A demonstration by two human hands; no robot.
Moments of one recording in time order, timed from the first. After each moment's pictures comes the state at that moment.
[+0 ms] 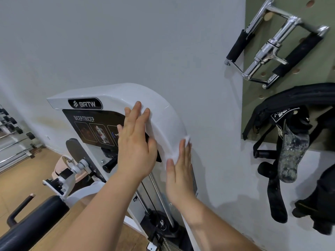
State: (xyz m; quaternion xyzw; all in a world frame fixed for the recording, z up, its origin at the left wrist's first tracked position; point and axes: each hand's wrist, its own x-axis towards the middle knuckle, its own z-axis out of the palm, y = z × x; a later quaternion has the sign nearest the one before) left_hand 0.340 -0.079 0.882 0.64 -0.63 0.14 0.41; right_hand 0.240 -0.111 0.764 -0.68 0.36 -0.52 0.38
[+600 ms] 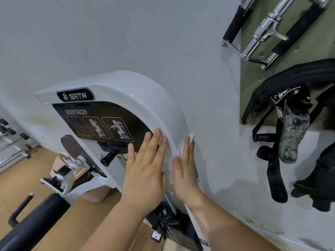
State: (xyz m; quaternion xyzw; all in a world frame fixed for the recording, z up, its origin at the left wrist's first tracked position) left_hand 0.336 -0.034 0.813 0.64 -0.72 0.22 0.15; right_hand 0.239 -0.111 0.729 -0.66 0.36 -0.52 0.42
